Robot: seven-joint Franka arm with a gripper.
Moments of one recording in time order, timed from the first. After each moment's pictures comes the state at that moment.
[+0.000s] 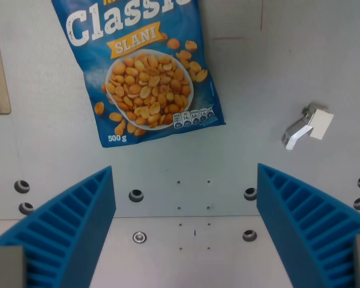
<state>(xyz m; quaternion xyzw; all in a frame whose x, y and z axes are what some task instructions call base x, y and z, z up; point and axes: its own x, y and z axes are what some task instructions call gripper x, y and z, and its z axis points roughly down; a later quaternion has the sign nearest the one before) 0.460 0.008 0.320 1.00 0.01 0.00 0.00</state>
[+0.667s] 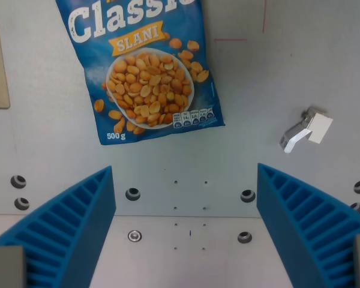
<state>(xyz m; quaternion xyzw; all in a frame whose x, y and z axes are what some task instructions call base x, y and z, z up) 0.460 0.008 0.320 1.00 0.03 0.00 0.00</state>
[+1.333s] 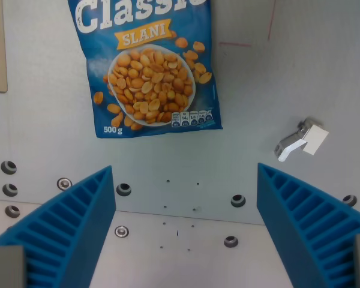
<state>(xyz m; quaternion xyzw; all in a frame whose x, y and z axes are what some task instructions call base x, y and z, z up) 0.460 0.008 0.320 1.00 0.08 0.00 0.00</state>
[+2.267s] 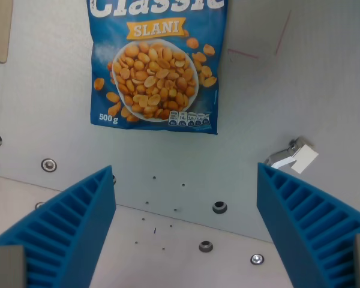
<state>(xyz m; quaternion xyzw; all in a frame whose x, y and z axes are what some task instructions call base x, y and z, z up) 0.460 0.008 0.320 0.99 0.16 0.00 0.00</state>
